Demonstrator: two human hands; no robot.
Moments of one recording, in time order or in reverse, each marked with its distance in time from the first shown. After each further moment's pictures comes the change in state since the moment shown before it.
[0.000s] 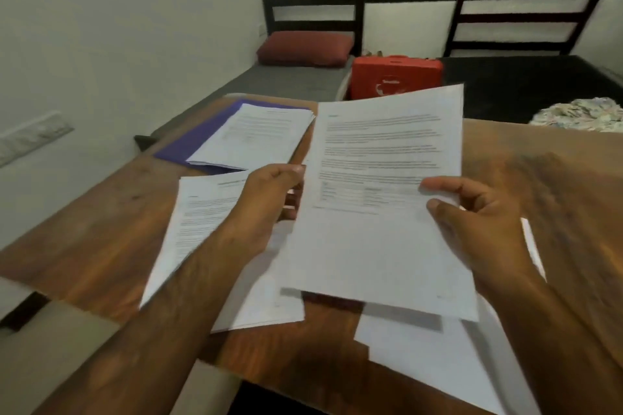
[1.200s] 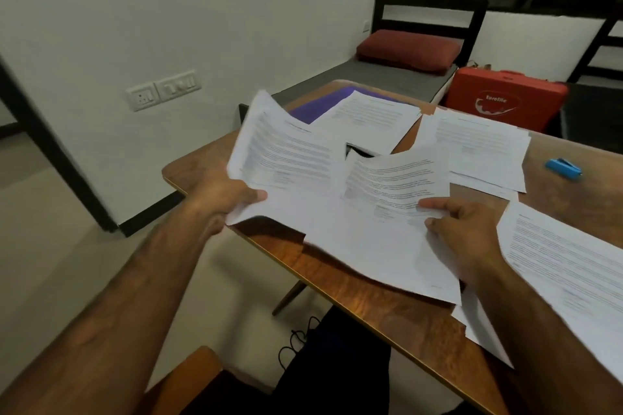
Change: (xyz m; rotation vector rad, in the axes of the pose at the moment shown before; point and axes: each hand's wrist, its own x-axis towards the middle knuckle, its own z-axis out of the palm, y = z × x) left_hand -0.076 -0.043 -0.207 0.114 0.456 -0.156; right_hand -0.011 0.047 0.128 -0.185 -0.245 0.034
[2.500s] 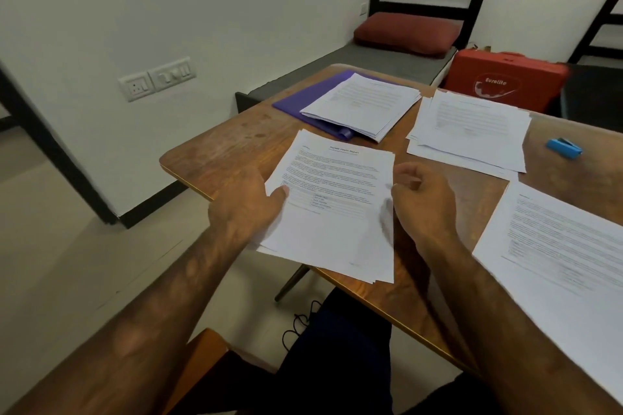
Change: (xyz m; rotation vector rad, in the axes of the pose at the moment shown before) left_hand -0.010 -0.033 0.033 0.877 0.135 0.249; right_hand -0.022 -0.026 0.057 -0.245 0.109 -0.186
